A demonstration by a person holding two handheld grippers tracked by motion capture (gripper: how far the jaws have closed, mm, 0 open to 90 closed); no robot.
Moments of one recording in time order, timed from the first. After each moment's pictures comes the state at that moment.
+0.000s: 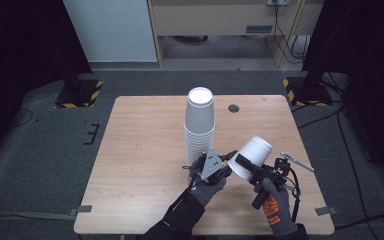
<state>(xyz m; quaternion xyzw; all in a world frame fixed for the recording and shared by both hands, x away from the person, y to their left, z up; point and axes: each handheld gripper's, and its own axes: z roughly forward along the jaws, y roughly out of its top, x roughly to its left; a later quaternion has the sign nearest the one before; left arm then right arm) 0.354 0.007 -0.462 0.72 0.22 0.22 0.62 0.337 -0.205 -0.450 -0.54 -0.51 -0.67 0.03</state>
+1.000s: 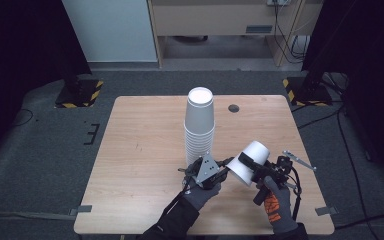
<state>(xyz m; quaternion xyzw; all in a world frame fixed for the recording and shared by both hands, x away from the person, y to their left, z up) 0.343 0.021 -0.461 0.74 0.21 0.20 0.61 0.344 -0.212 -0.452 -0.53 -0.52 -0.68 0.00</state>
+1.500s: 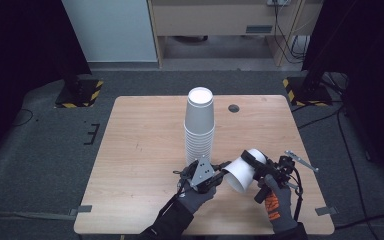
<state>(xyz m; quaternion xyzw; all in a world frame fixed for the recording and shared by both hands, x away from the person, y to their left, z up) 0.332 0.035 -0.458 0.75 0.20 0.19 0.60 0.347 -0.218 -0.457 -0.55 -0.50 -0.67 -0.03</state>
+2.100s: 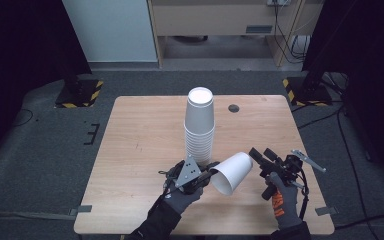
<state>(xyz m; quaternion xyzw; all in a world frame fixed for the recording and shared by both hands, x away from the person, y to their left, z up) 0.326 0.072 -0.446 0.75 0.21 0.19 0.59 0.354 -0.238 -0.462 -0.56 -0.51 -0.64 -0.10</state>
